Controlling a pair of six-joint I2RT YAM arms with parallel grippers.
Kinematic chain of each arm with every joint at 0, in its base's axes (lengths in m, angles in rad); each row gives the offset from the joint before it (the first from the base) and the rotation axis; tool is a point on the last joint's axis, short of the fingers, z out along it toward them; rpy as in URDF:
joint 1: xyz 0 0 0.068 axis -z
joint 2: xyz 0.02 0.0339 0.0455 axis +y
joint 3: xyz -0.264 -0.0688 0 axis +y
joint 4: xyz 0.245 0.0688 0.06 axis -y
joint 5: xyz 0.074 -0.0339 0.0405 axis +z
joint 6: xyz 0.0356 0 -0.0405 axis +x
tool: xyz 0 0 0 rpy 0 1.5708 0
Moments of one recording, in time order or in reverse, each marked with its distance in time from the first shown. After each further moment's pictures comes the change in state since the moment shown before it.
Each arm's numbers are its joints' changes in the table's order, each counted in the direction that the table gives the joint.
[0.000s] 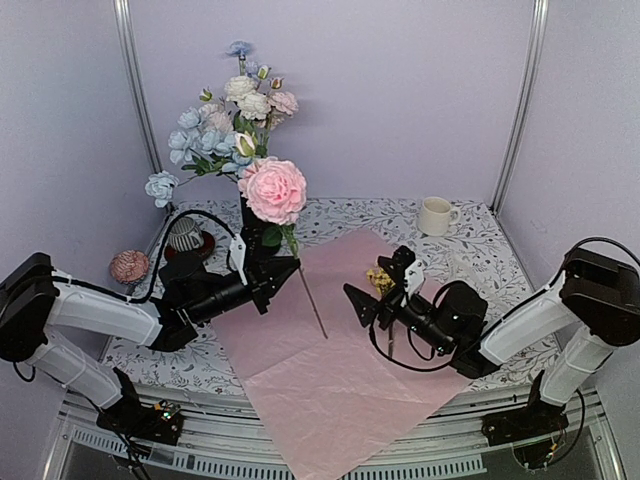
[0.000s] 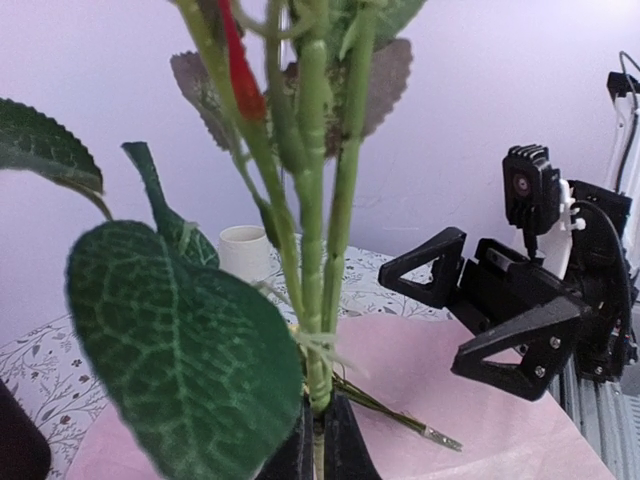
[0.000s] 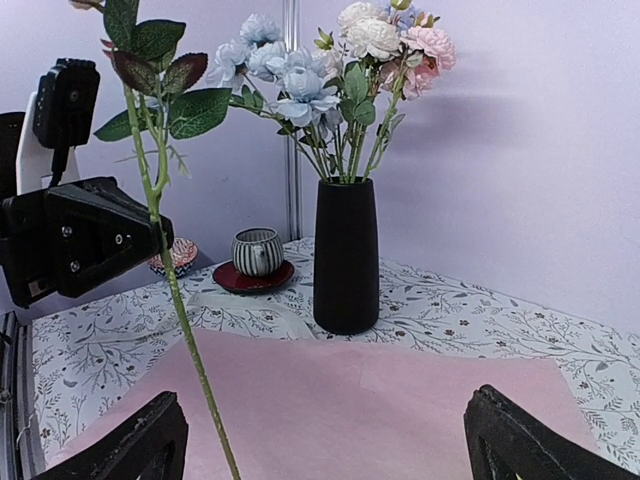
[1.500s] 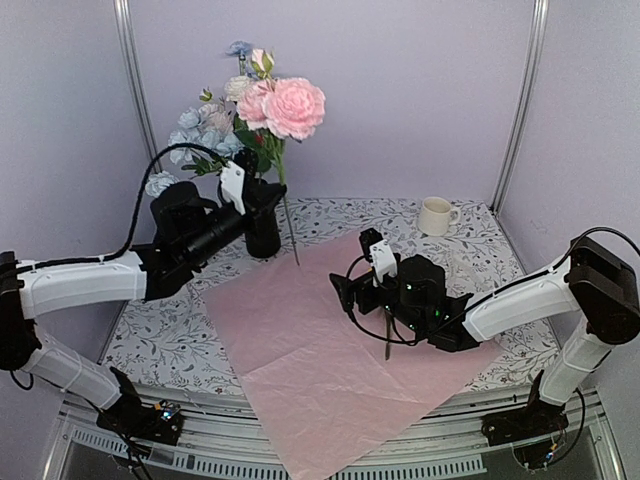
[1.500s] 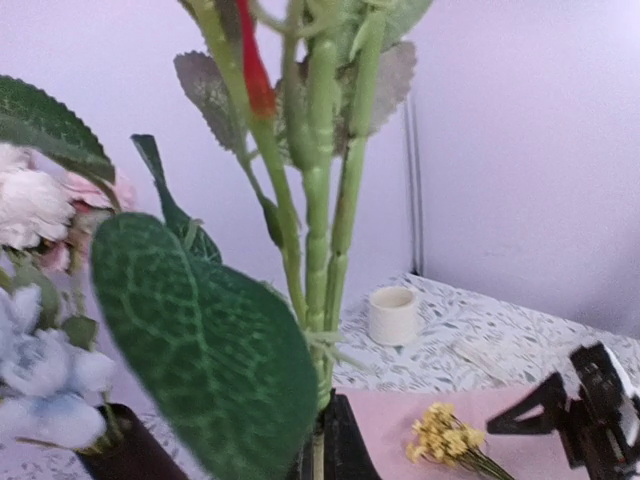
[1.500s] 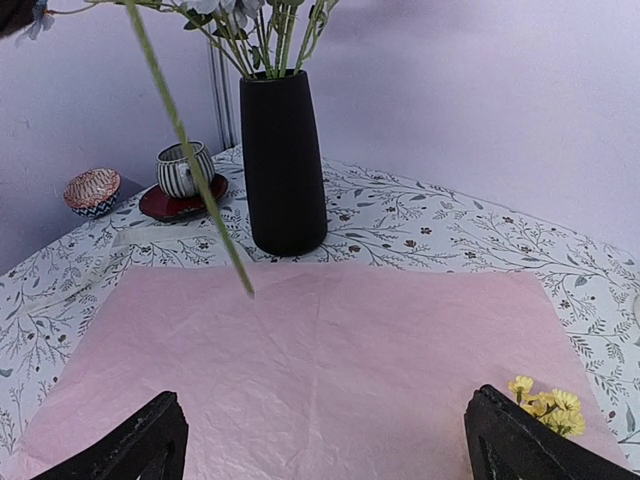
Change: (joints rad) left arm -0.087 -0.064 -0.372 -0.427 0.196 0.145; right arm 0.014 0.001 -0.286 -0.612 -0.170 0.117
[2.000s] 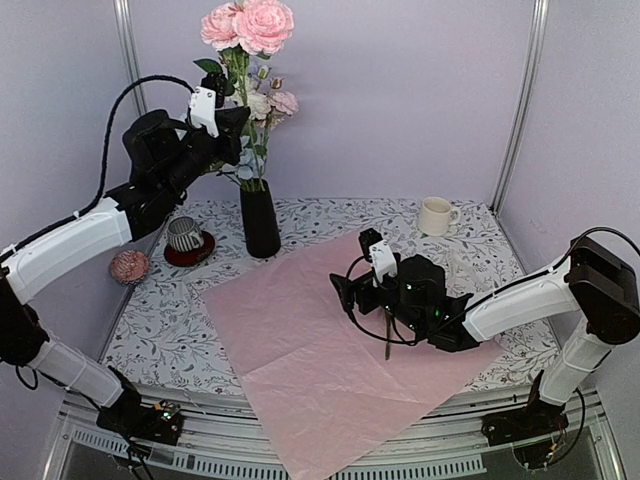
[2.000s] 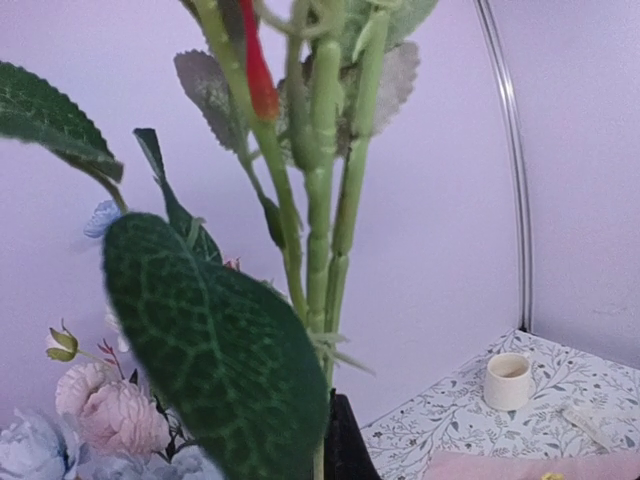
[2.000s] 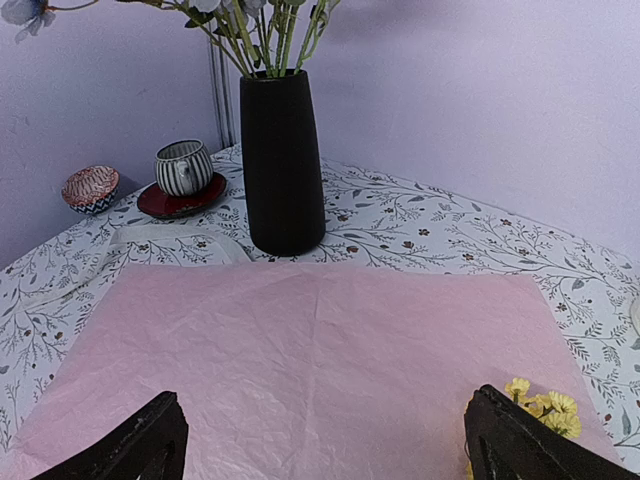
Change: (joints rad) left arm -0.172 0.043 -0.407 -0.224 0.072 0.102; right arm 0.000 0.000 0.000 0.000 -0.003 -0.015
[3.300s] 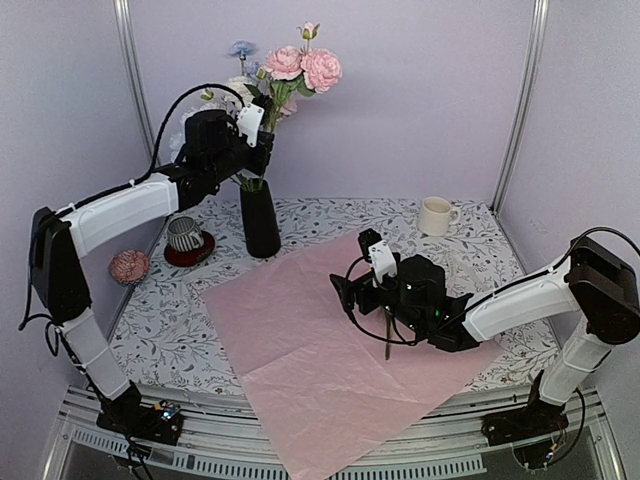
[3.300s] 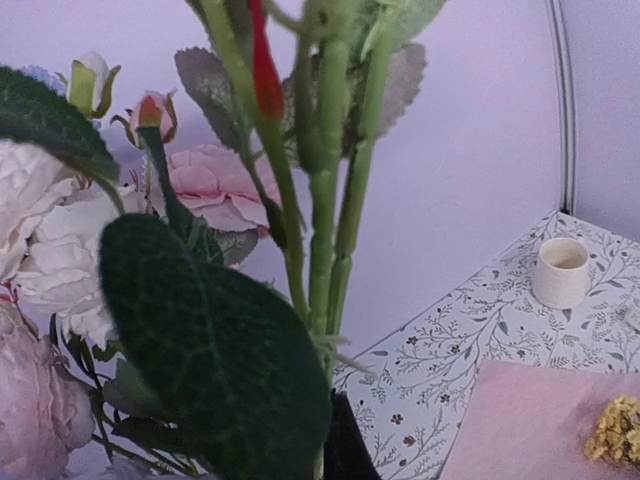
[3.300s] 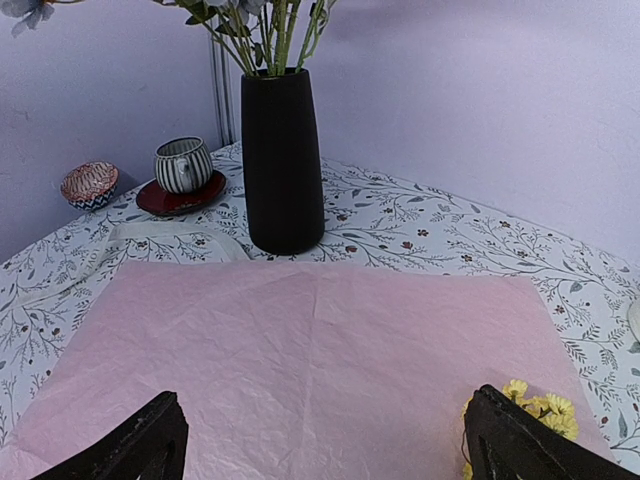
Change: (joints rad) left arm -0.072 0.340 -0.265 -0.238 0.012 0.075; right arm 0.000 0.000 0.000 -0.001 0.001 -0.014
